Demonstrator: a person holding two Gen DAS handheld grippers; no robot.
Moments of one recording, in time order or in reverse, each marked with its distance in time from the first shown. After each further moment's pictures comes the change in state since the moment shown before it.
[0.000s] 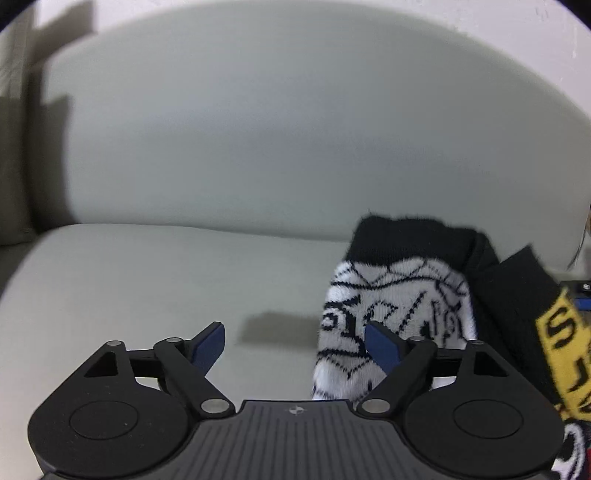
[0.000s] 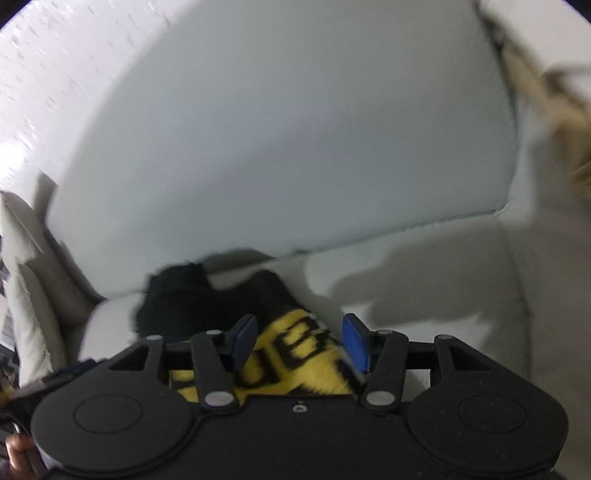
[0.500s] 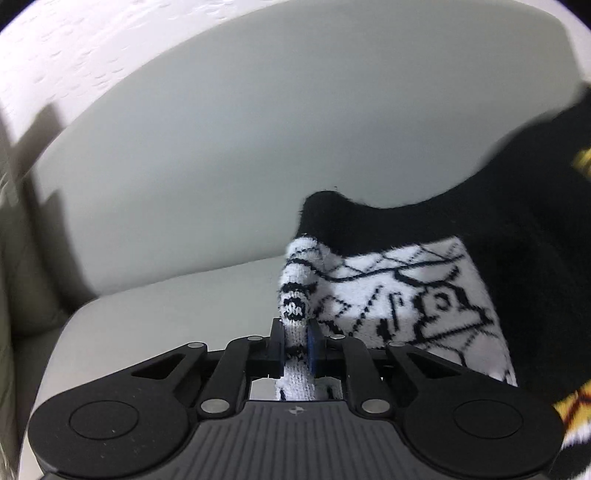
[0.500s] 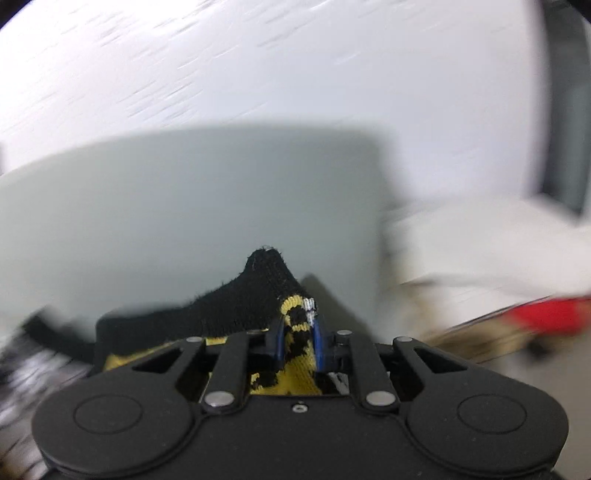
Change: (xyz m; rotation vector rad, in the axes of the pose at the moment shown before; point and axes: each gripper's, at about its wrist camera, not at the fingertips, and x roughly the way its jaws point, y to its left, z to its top) left arm 0.003 -0.074 -0.033 0.222 -0.116 0.262; right arm -0.072 0.036 -0.057 -0.279 -0.616 -0.544
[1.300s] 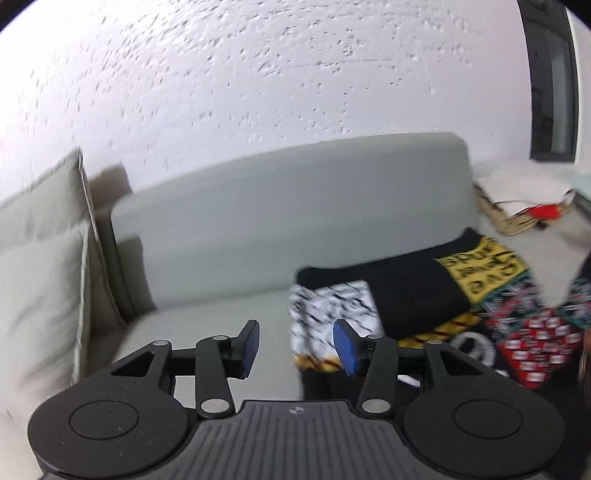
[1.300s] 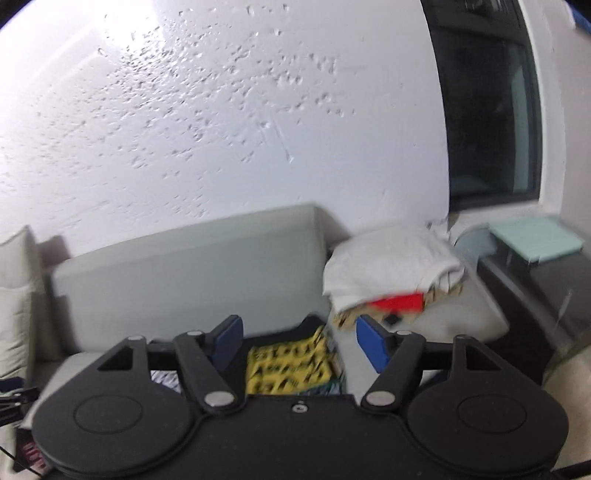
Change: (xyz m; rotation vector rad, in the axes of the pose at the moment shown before) left arm -0.292 0.066 -0.039 -0.032 -0.163 -0.161; right arm -0.268 -0.115 0.059 0.176 0.077 0.206
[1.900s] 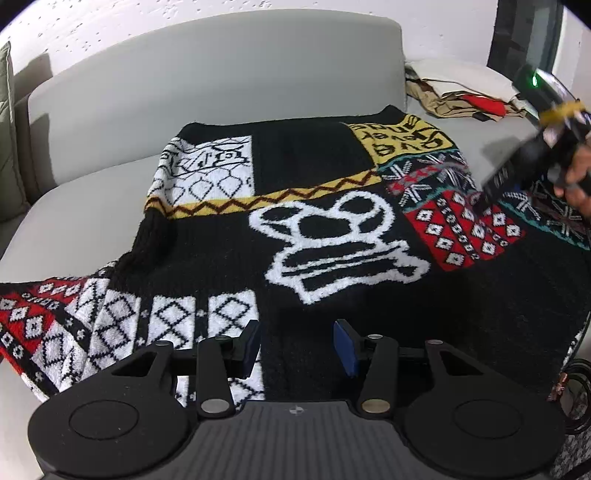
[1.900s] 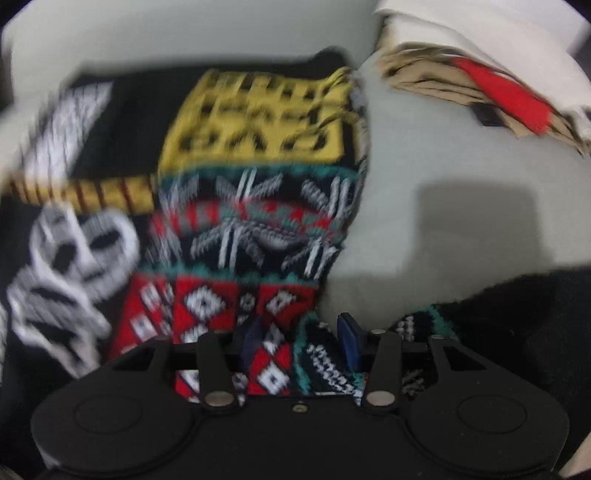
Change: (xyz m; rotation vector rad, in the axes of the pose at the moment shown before) left arm 0.063 -0.120 -0.117 -0.051 0.259 -0.158; right arm 0.207 0.012 -0.112 -0.353 0.707 -0.106
